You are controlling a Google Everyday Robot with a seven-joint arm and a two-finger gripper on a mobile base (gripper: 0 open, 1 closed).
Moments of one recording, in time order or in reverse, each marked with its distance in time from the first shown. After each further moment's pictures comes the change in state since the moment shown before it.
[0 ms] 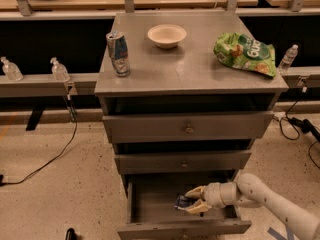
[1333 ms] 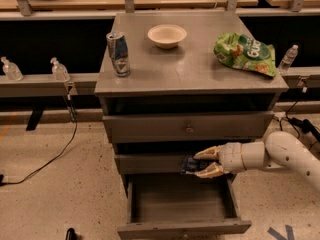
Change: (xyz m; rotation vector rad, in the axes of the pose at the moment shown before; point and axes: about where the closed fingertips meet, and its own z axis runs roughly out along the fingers) arm -0.217 -0.023 -0.156 0.125 -0.031 -0.301
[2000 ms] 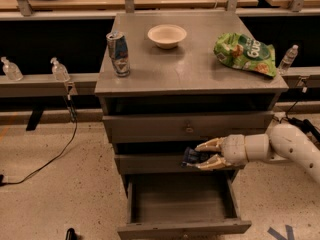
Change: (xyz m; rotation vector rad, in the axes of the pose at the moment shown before) arm -0.019 -0.022 -0.012 0.011 -0.056 -0.010
